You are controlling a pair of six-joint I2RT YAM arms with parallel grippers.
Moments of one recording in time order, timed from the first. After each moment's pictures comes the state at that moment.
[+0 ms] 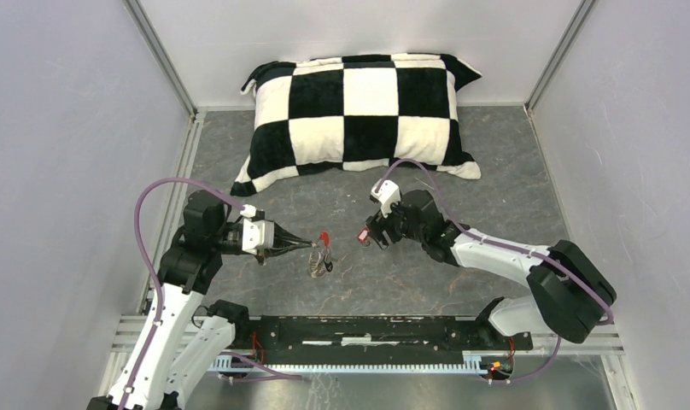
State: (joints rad) left arm -0.26 0.66 0.80 -0.54 1.23 0.64; right arm 0.73 1.36 0.63 0.19 -0.10 -0.10
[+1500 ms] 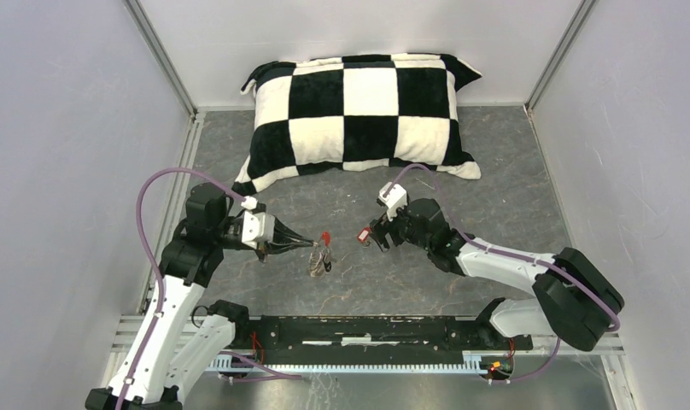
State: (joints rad) left arm -0.26 0.71 0.83 -0.55 1.28 0.61; right arm 0.74 1.33 0.54 0.32 -0.05 -0.06
